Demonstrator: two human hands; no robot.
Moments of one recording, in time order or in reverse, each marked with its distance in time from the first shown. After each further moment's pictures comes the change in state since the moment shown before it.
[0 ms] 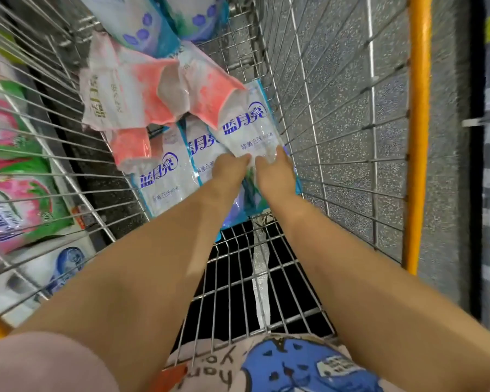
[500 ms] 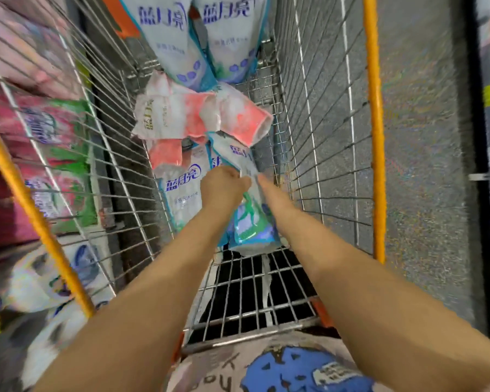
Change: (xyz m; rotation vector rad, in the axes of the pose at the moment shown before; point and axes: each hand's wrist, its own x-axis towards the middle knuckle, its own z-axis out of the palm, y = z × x) left_hand -0.107 0.009 -0.058 0.260 0.212 0.295; right_hand -0.044 -0.009 -0.018 0.313 -0.446 0.253
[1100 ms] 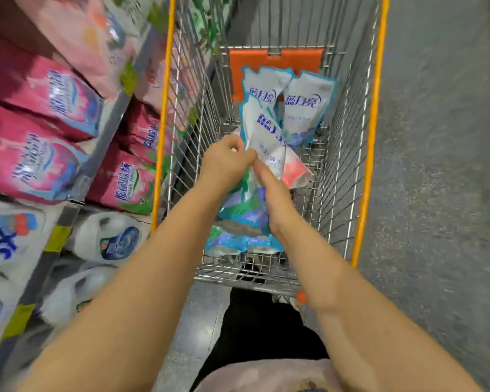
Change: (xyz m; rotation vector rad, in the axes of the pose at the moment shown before) left_hand -0.136 0.036 -0.108 -0.382 0.416 0.181; right_hand -0.147 -0.026 0.030 0.202 -0.478 -0.480
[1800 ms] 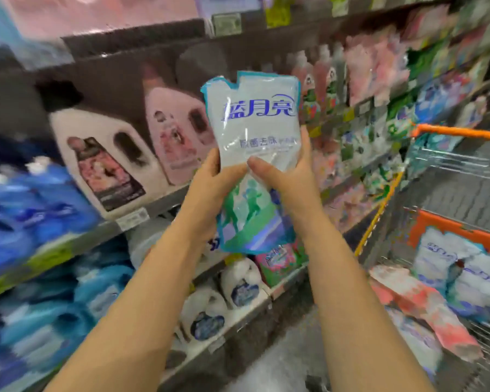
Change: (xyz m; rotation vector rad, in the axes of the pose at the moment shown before) left_hand -0.311 -0.031 -0.318 -0.833 0.562 0.476; right_hand -0.294 0.020 0.295 -0.338 -0.884 -0.706
